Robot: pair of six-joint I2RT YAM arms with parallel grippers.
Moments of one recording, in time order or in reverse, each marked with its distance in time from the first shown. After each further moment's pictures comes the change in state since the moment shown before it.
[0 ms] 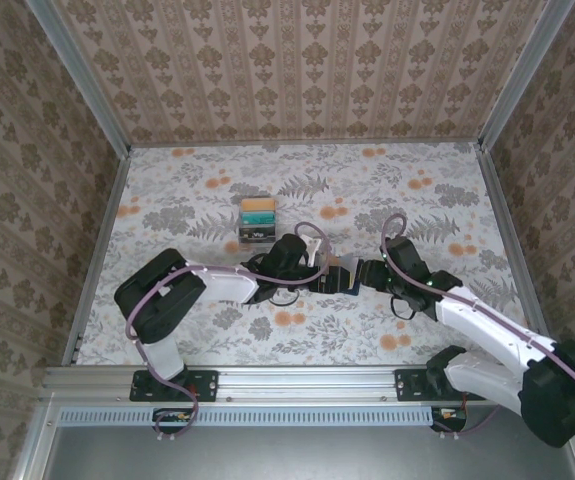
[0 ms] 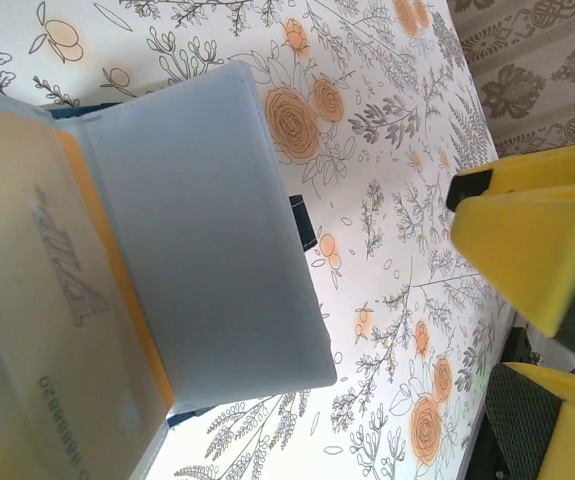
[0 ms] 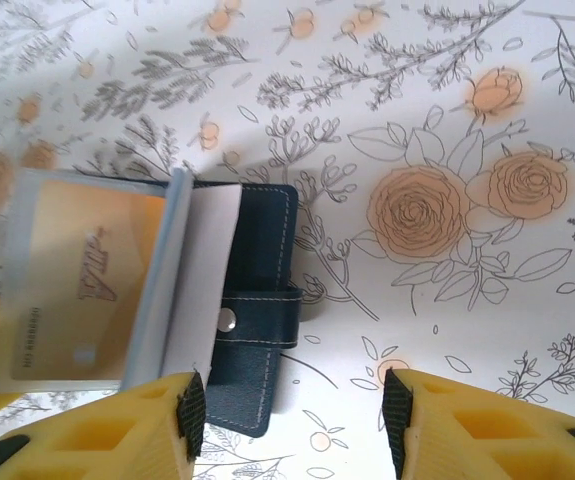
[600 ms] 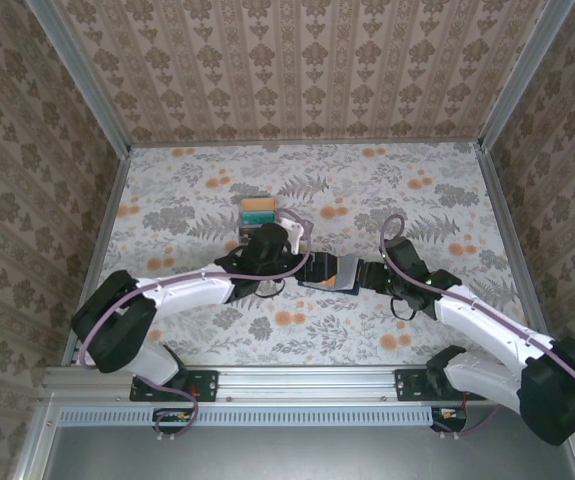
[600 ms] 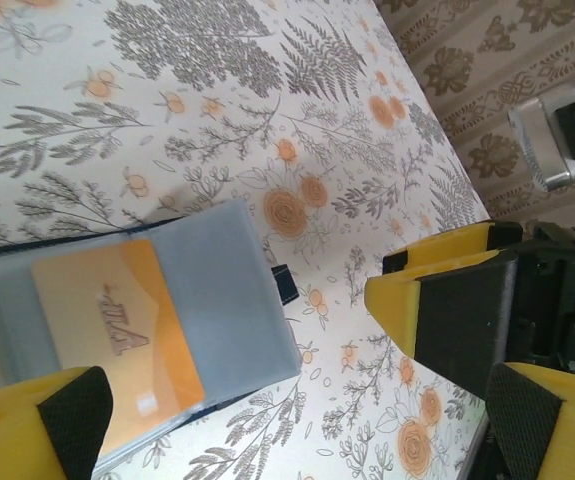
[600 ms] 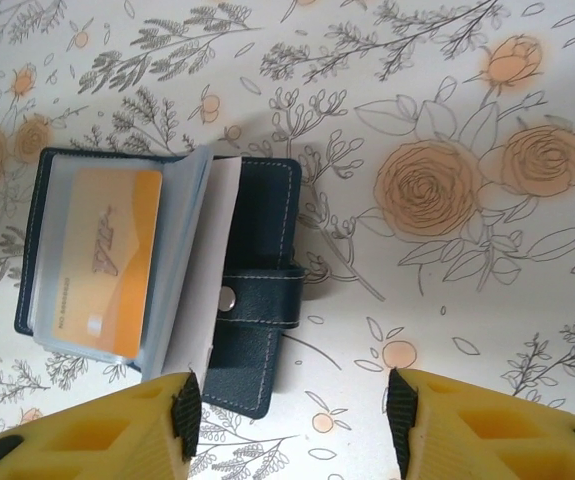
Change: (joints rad) left arm 0.044 -0.270 -0.024 -0.174 -0.117 0.099; right arm -0.001 0.031 0.011 -0.018 -0.045 -0.005
